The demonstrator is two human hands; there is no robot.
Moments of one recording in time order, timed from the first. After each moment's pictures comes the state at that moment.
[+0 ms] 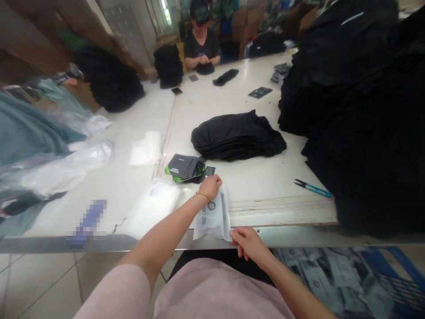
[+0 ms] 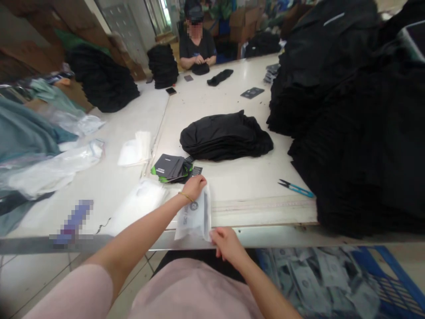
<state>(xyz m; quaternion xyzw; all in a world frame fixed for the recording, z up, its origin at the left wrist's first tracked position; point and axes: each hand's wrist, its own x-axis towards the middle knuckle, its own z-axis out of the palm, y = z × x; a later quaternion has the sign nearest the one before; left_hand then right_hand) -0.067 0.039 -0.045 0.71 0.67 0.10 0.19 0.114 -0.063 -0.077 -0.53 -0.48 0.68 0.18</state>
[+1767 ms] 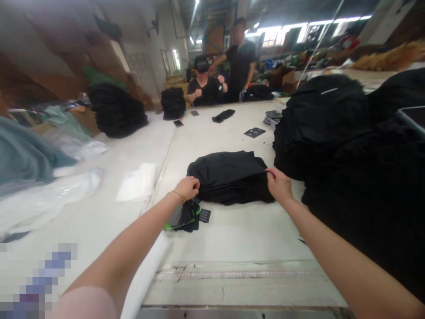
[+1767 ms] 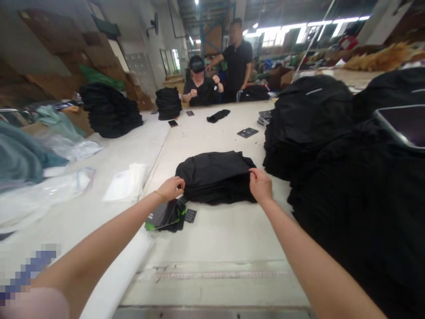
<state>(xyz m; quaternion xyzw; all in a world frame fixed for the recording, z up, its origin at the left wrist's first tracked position) -0.171 0.170 0.009 0.76 0.64 0.05 0.04 0.166 0.257 -0.007 -0.55 -0.71 0.07 0.43</state>
